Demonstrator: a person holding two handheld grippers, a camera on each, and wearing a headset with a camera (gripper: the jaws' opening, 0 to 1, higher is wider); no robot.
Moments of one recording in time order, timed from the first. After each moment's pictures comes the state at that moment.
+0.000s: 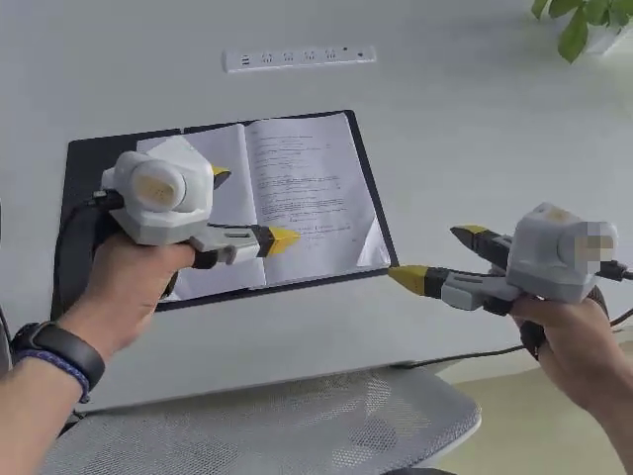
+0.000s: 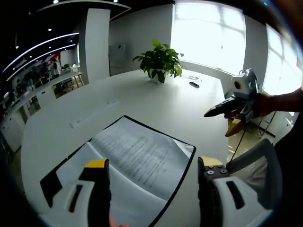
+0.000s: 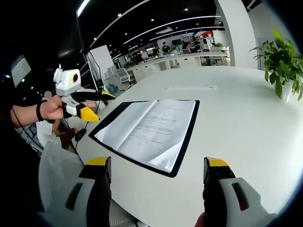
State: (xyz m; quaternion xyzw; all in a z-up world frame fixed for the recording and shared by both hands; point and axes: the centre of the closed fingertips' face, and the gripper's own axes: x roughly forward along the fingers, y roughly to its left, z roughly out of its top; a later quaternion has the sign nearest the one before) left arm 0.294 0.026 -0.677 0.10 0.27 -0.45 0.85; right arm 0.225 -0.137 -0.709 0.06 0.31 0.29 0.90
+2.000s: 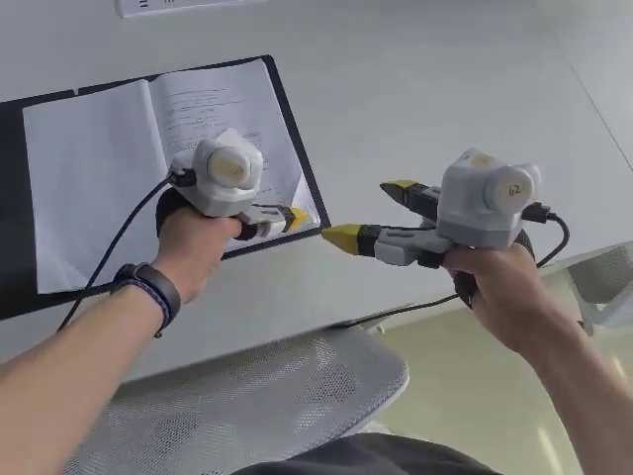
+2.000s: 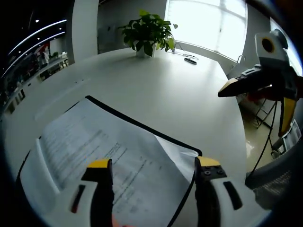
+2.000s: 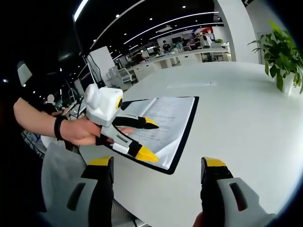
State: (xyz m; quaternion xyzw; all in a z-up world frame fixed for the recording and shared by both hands) left arm 0.297 -0.089 -0.797 0.14 0.34 -0.47 0.80; right arm 0.225 -0.143 -0.715 0.08 0.32 0.30 0.90
